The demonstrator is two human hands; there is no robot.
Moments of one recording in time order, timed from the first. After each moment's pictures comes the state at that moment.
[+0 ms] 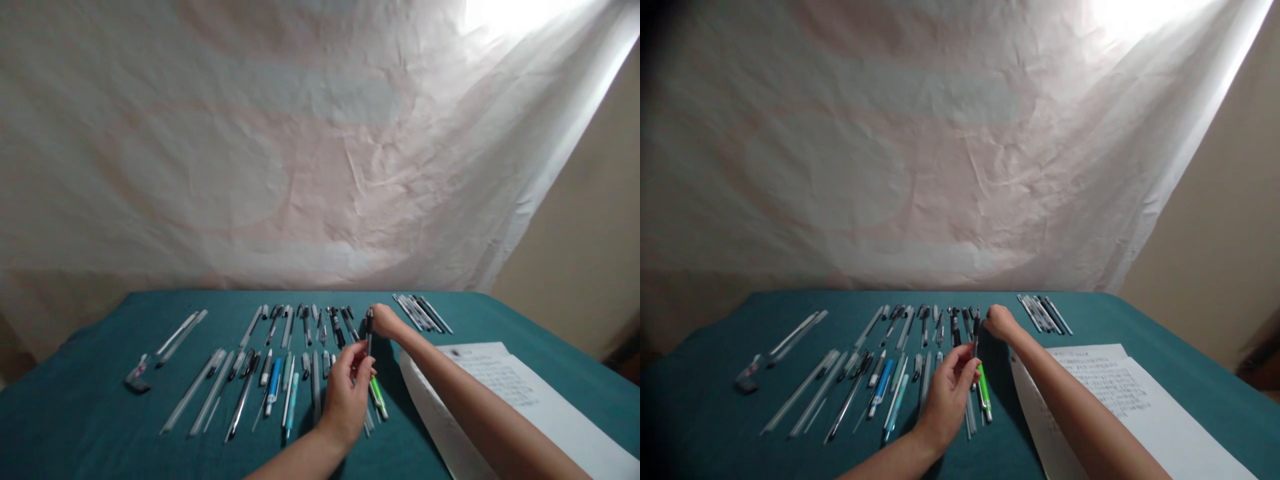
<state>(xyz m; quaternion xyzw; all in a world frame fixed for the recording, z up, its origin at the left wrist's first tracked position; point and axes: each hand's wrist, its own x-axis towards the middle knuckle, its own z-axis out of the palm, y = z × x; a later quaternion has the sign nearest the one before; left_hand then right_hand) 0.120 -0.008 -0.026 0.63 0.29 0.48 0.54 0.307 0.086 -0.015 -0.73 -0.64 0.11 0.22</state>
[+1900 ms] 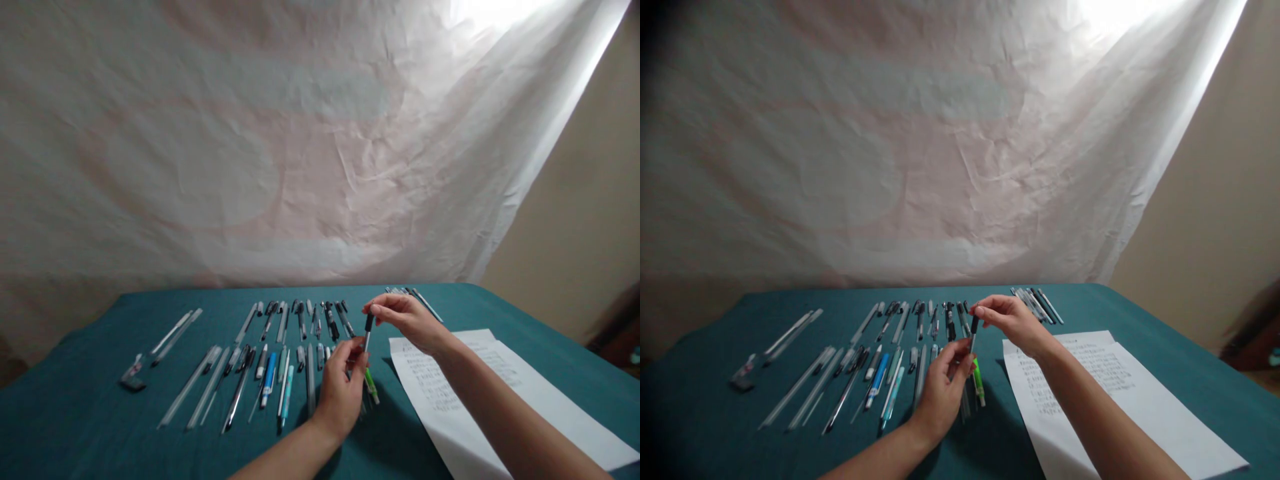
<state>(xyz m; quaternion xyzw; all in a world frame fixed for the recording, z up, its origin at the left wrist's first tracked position) 0.122 -0.017 -0.023 0.68 0.28 0.45 0.51 0.287 -0.016 0.059 -0.49 -0.60 0.38 0.51</state>
